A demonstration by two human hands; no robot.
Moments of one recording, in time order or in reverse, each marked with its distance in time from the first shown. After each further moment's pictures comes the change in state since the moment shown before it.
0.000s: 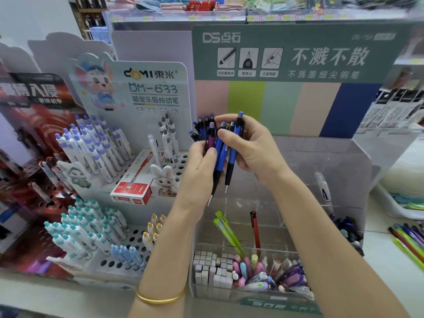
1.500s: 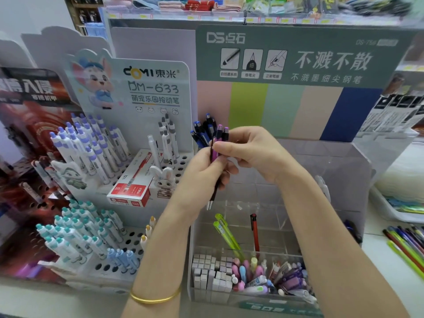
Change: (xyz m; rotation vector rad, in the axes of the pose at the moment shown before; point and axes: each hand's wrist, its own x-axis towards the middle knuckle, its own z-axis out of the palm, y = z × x) left_hand 0.010 -0.004 -0.010 -0.022 -0.201 0.006; right_hand 0.014 0.000 -0.009 -0.265 -0.210 0.144
